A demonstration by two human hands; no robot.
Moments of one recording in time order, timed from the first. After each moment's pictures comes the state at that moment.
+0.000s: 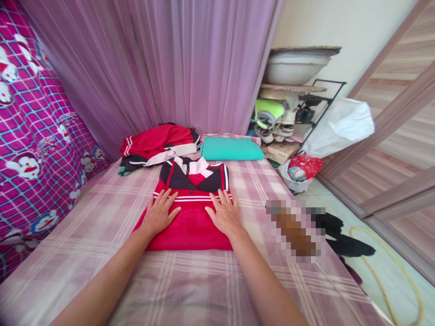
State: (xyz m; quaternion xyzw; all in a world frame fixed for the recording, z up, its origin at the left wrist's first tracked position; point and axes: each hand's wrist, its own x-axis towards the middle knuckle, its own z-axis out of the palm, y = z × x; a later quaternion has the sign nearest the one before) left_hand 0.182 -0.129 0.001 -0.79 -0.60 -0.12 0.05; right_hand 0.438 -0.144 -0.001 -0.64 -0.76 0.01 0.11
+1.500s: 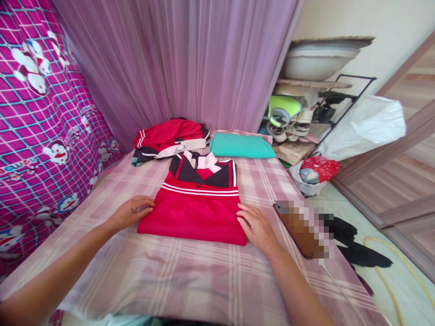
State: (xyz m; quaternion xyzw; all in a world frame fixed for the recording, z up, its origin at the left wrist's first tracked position) left_hand 0.062 -0.150 0.020 -0.84 -0.48 -0.21 -0.12; right_hand 0.529 -0.187 -0.014 -0.50 -0.82 0.03 0.28
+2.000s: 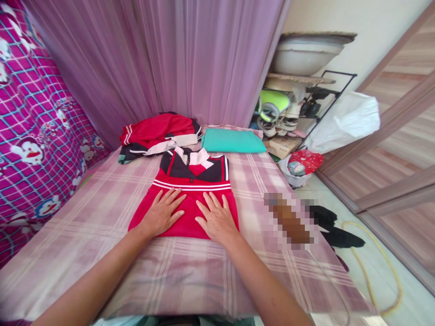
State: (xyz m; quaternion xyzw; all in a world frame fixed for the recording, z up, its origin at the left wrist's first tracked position) left_hand 0.188 -0.162 0.000 -0.87 -0.49 -0.11 0.00; right_hand 0.418 -0.193 0.008 -0.53 -0.84 0.00 0.10
